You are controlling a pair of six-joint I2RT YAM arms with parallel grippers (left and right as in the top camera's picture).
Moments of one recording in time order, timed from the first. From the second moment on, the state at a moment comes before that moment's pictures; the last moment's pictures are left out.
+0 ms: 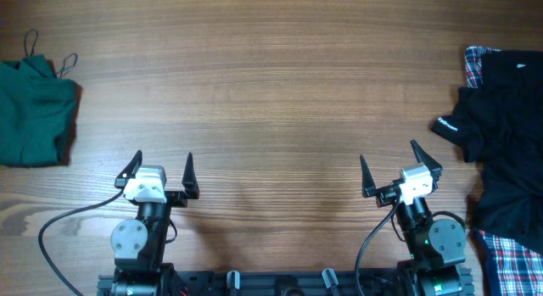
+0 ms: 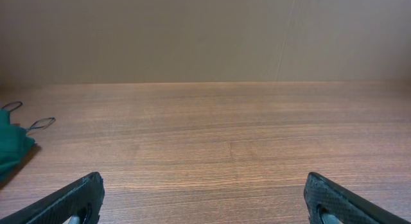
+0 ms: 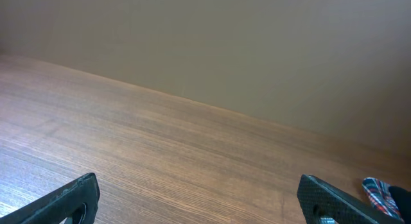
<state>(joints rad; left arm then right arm) -0.04 0.02 0.01 -0.07 0.03 -0.02 0.18 0.02 0.01 0.00 -0.07 -0.18</state>
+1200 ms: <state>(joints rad) -0.04 0.03 0.01 -0.07 0.03 -0.02 0.18 0.45 0.87 -0.45 0.03 0.09</state>
